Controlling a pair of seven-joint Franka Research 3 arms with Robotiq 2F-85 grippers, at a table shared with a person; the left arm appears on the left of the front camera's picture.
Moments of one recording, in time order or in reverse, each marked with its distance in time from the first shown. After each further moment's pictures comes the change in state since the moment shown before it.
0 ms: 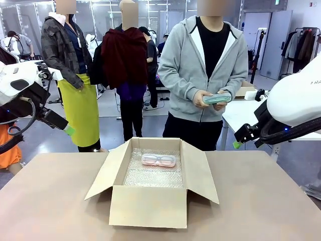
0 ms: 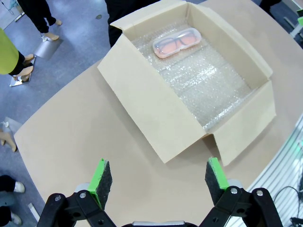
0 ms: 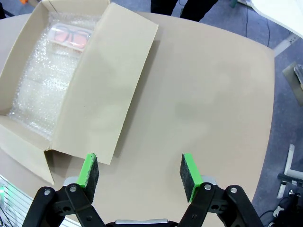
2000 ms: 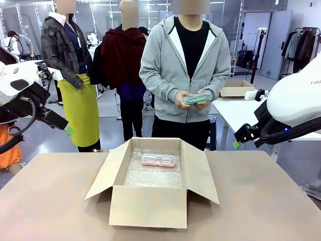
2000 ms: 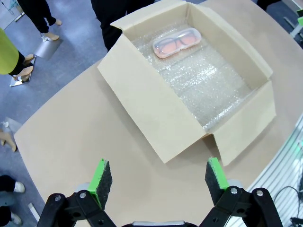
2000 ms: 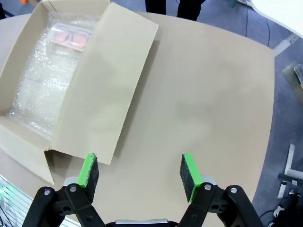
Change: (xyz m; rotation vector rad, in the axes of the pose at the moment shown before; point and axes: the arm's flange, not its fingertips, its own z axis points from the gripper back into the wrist) left arm 0.000 0.000 0.000 0.000 0.000 0.000; right arm 0.000 0.000 0.000 0.001 0.000 -0.001
